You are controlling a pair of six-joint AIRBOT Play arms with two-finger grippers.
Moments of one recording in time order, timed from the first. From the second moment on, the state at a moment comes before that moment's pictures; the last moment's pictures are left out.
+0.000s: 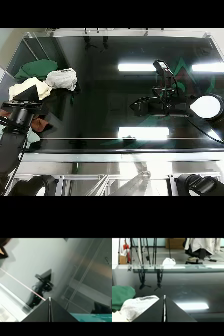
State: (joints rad) left arm -0.23 -0.40 0.30 -2.44 -0.18 2.40; right arm 0.45 -0.97 0.91 -0.96 0.84 1.41
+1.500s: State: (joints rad) left arm 0.20 -2.02 1.90 -2.08 1.15 2.06; right arm 0.40 -0.99 0.91 -0.95 0.79 1.41
